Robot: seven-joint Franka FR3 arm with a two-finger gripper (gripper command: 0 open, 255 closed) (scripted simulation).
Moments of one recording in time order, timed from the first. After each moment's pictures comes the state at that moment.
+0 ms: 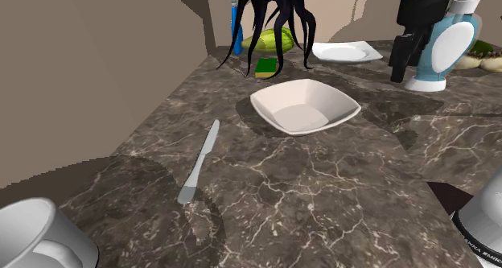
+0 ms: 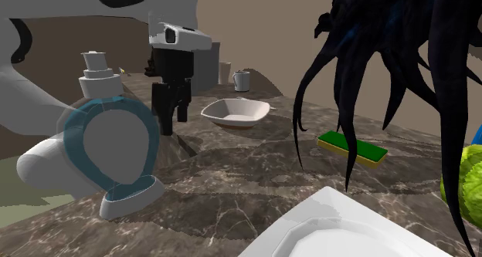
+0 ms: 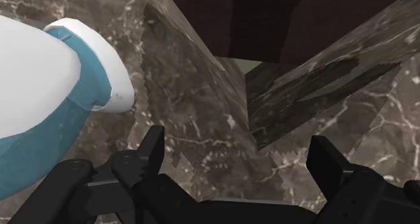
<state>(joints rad) 0.01 -0.82 -0.01 -2.41 -0.12 1.51 -0.04</state>
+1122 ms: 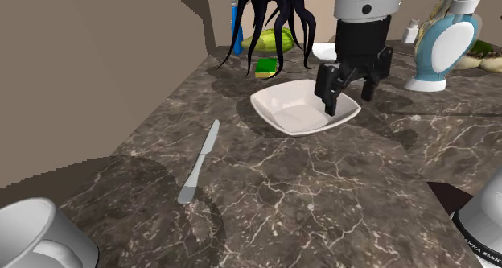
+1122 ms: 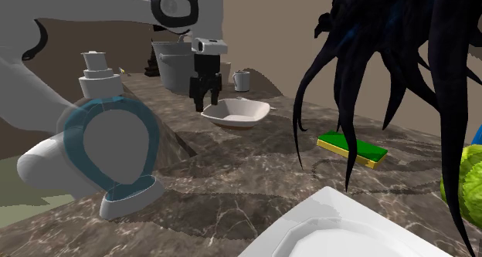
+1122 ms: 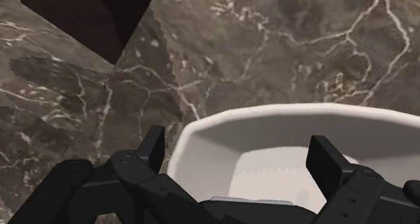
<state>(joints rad) 0.02 -0.68 0.36 -2.33 0.19 1.61 0.56</state>
